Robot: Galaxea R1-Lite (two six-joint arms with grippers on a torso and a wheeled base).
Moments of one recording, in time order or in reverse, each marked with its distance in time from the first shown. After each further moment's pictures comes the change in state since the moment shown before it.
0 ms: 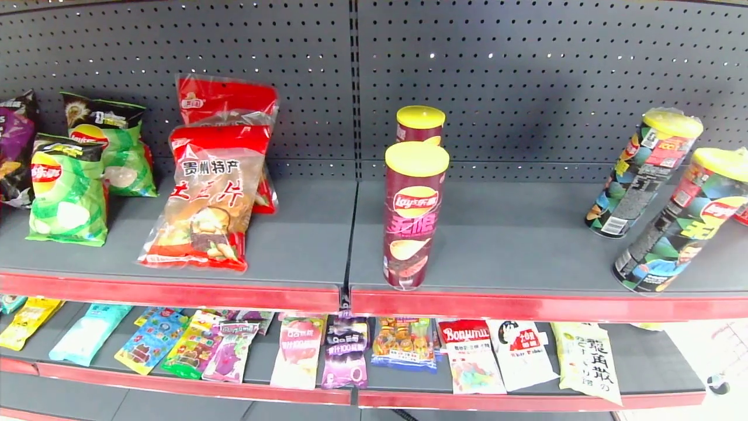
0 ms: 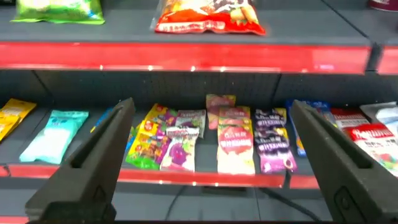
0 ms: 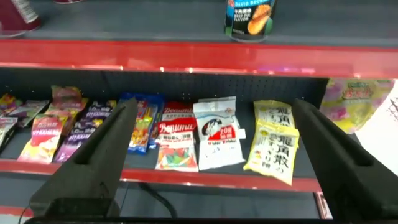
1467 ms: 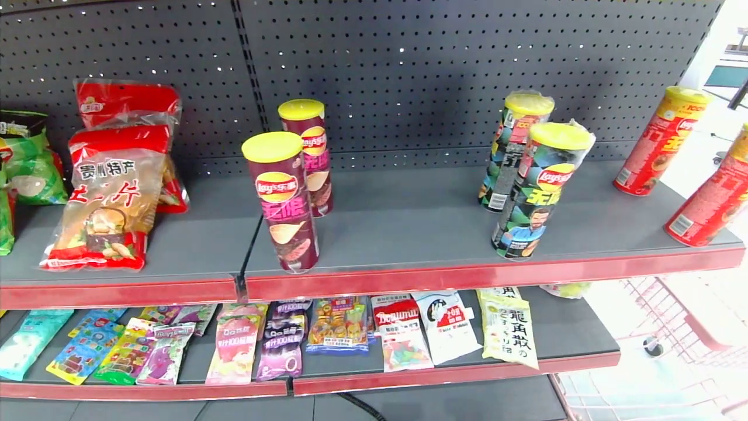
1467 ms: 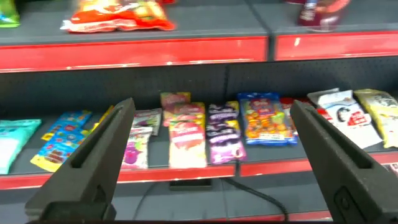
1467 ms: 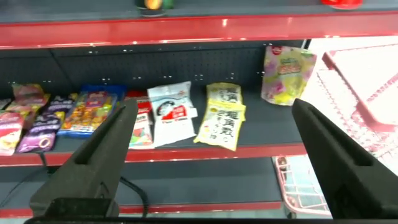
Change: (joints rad) left arm 0.000 -0.001 0.000 0.000 0.001 0.000; right arm 0.000 -0.001 0.000 0.000 0.000 0.002
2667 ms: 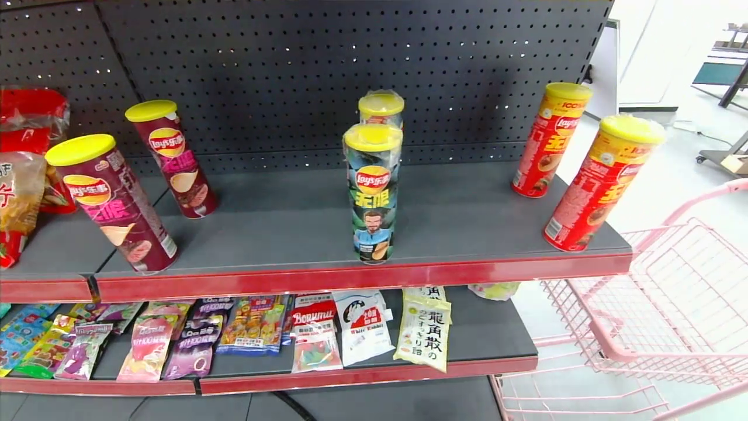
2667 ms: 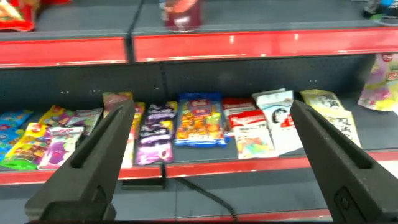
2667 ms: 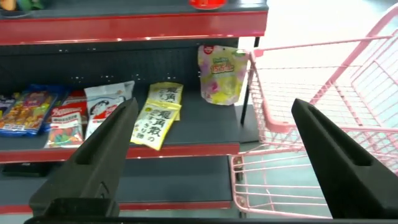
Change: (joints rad) left arm 0.000 0.000 0.000 0.000 0.001 -0.001; right arm 0.000 0.000 0.000 -0.001 0.000 0.002
